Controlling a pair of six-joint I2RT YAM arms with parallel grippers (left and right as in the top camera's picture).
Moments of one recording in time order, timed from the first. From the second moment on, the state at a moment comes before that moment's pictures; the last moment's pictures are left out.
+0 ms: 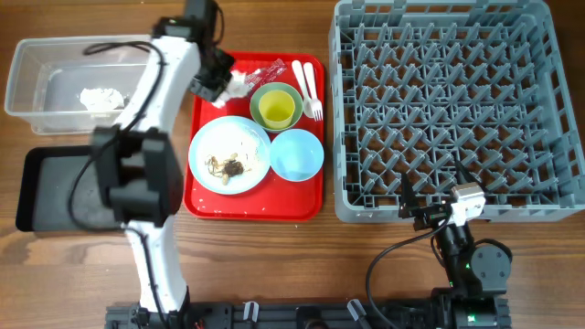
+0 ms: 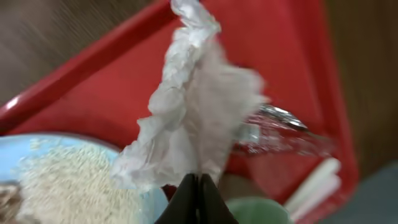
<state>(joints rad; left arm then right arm) -0.14 2.18 1.95 -1.08 0.08 -1.12 0.00 0.02 0.01 0.01 -0.19 -0.03</state>
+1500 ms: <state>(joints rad) 0.03 1.97 1.95 -1.13 0.04 -0.97 0.00 0.02 0.01 0.01 -0.19 -0.03</state>
